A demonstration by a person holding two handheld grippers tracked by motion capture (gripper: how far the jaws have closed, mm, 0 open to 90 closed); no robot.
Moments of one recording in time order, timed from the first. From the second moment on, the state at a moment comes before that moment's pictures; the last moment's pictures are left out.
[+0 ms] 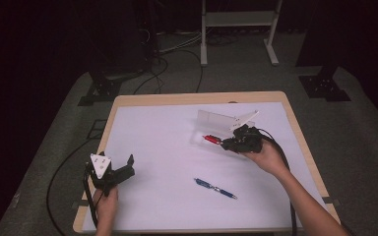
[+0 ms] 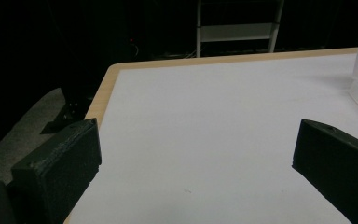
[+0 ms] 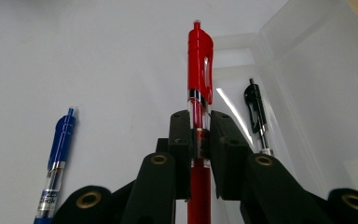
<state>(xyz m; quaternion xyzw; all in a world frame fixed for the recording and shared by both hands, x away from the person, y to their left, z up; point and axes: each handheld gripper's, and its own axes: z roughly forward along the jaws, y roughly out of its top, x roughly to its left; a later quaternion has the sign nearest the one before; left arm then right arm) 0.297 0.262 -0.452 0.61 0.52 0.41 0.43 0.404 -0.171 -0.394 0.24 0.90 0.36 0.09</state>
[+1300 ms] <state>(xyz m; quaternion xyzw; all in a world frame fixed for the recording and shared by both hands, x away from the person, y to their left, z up) 0.298 0.261 -0.452 0.61 0.51 0.41 0.43 0.454 -0.168 -0.420 0.25 0.91 0.33 0.08</state>
